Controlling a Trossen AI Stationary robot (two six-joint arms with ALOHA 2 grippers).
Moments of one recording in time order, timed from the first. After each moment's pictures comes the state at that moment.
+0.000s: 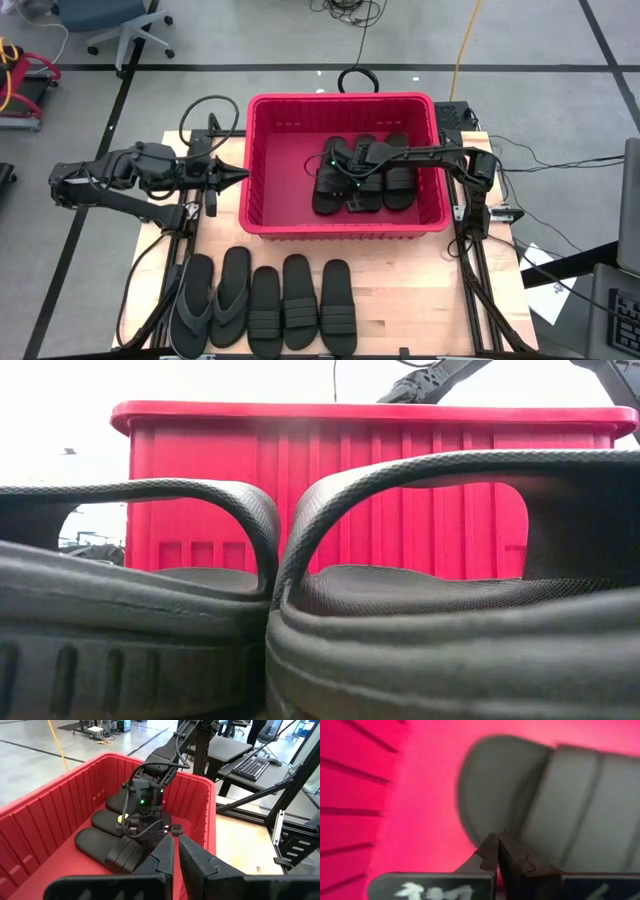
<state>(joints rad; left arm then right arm) -0.08 0.80 1.16 -0.65 -0.26 -0.25 -0.33 1.91 1.44 -0.67 -0.25 -0.50</state>
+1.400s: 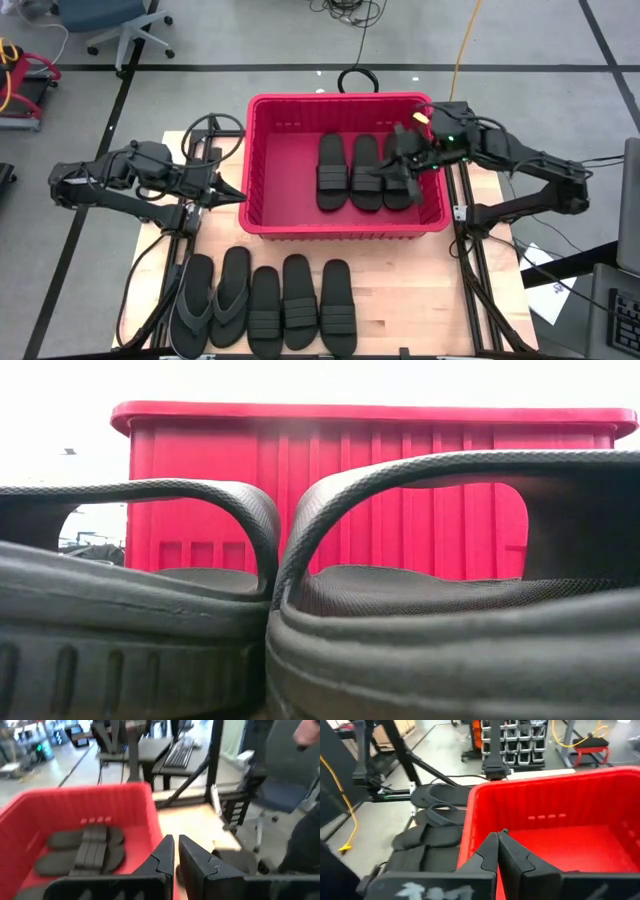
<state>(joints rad) -0.10 0.82 1.16 -0.58 0.10 0.05 -0.19 1.12 1.44 -0.62 -0.34 0.03</state>
